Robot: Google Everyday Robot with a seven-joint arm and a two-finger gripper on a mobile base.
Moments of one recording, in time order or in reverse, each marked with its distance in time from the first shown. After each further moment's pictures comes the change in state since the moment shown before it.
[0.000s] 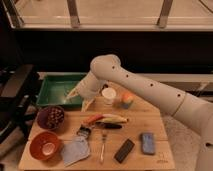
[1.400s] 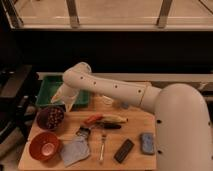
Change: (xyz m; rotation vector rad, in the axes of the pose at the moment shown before) arm 0.021 -0.061 0.119 -0.033 0.120 -0.176
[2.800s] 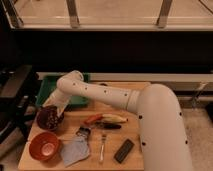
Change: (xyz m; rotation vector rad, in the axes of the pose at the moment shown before) arm -0.010 -0.022 0.073 0.048 -0.083 -0.011
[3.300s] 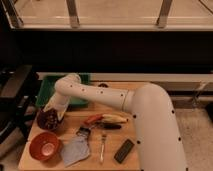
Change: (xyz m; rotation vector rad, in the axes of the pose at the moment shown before) arm -0.008 0.016 0.019 -0.076 -0.038 0.000
